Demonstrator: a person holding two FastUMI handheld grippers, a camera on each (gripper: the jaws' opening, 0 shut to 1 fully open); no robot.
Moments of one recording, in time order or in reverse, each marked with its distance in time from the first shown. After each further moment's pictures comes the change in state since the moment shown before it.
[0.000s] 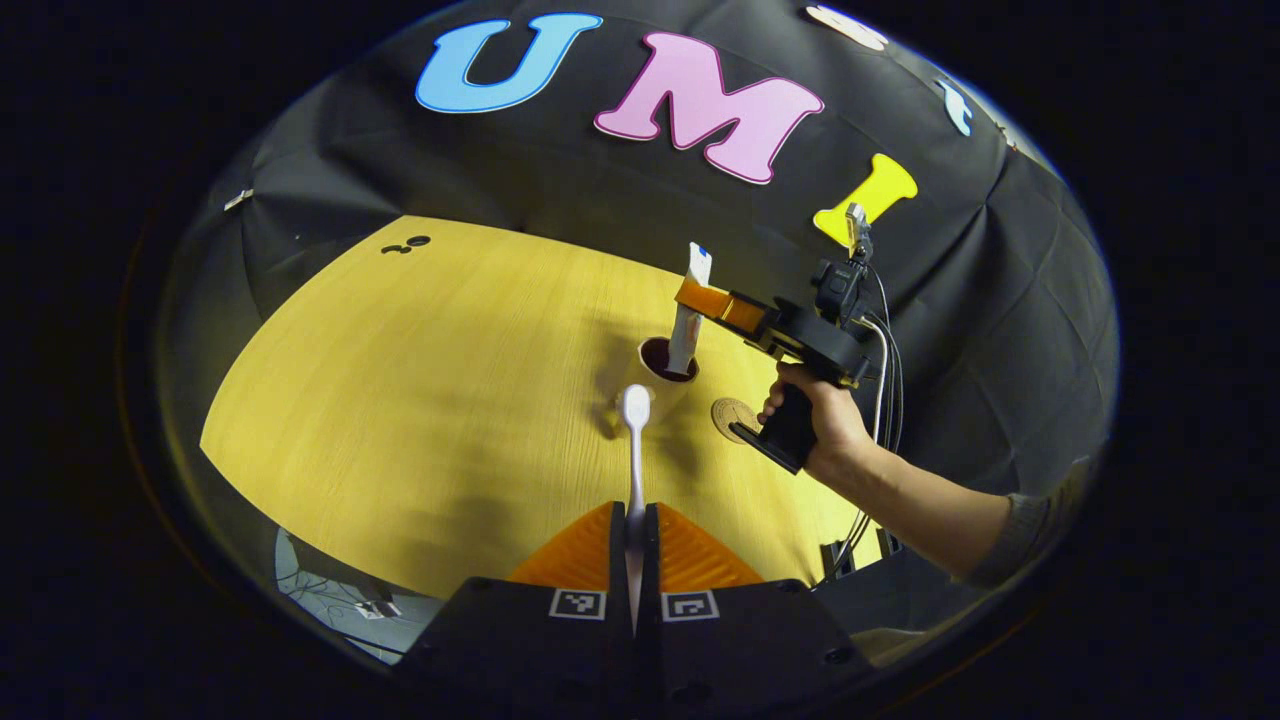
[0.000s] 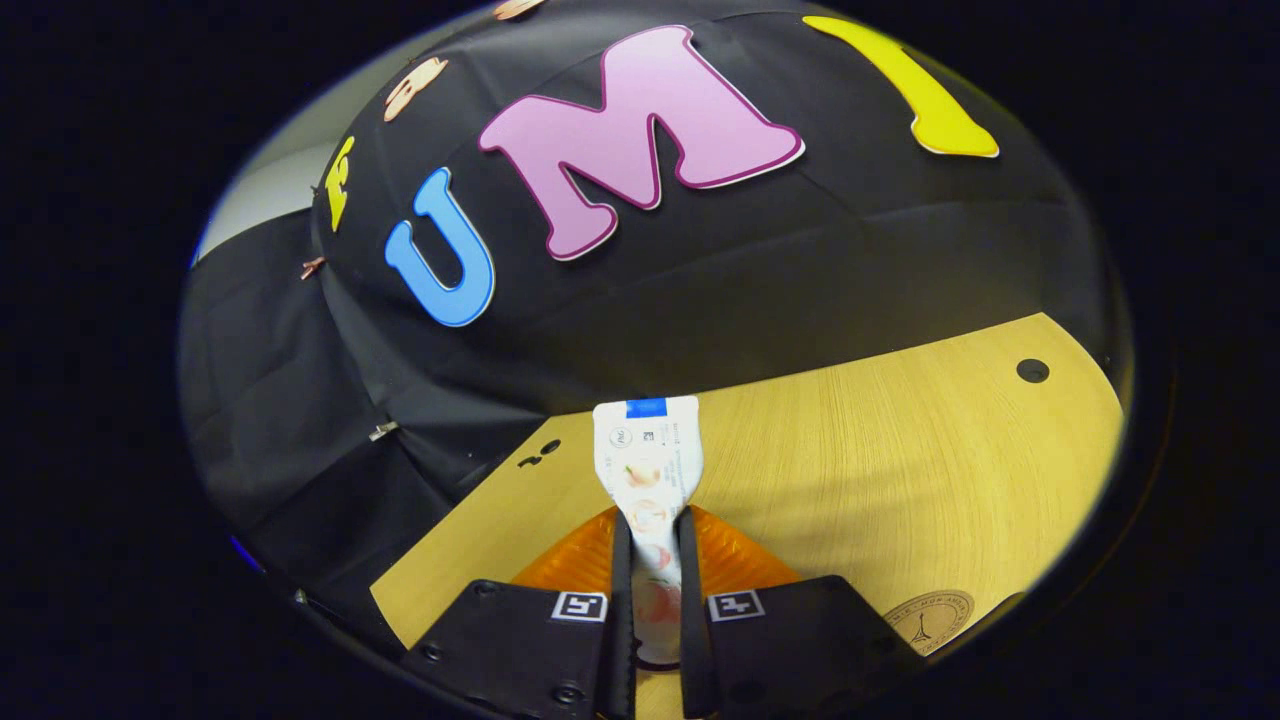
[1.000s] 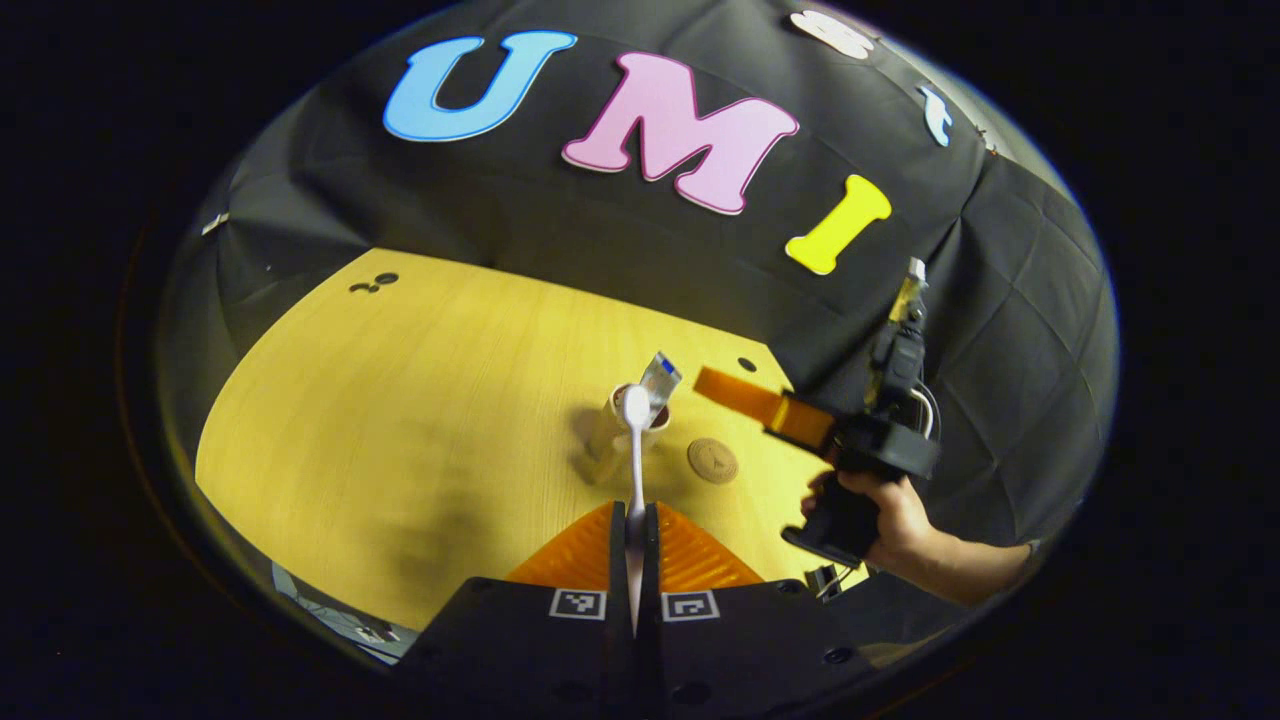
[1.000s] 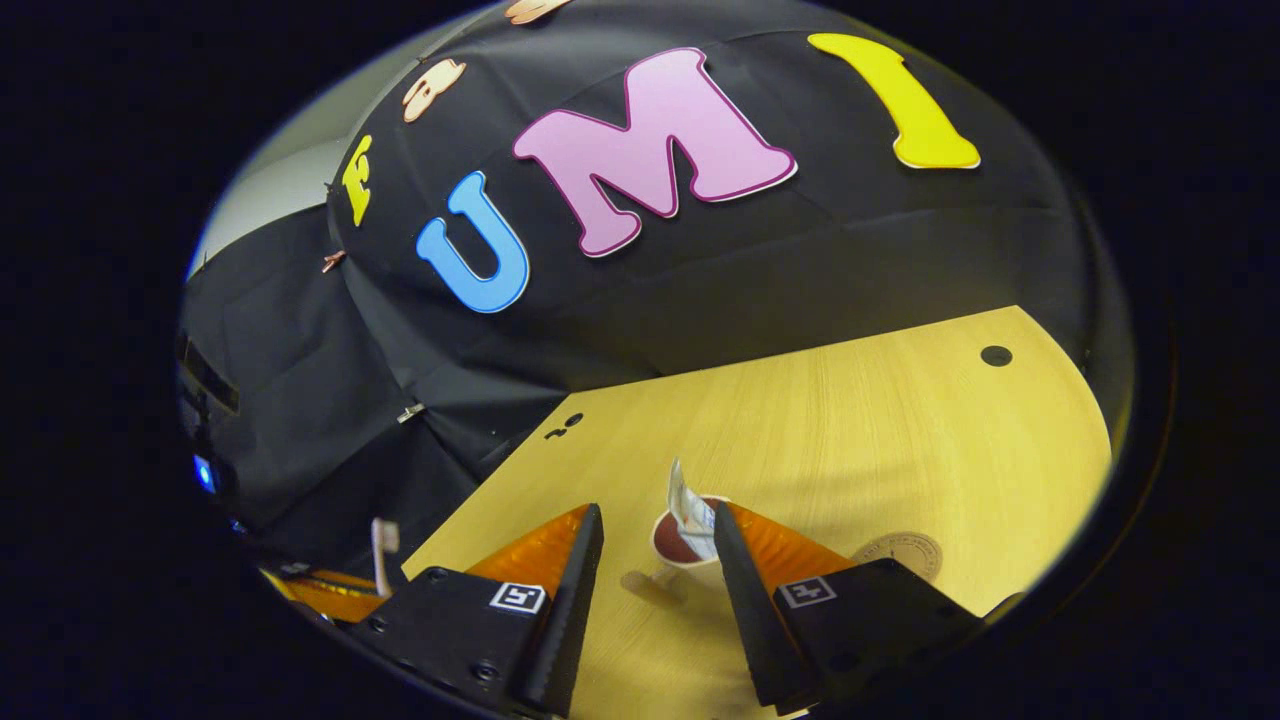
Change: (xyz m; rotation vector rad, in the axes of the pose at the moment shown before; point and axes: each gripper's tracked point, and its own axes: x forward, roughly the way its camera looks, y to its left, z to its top) left arm 0.017 -0.024 0.062 0.059 -0.098 -0.090; right arm -0.114 0.021 -0.006 0.020 0.056 0.012
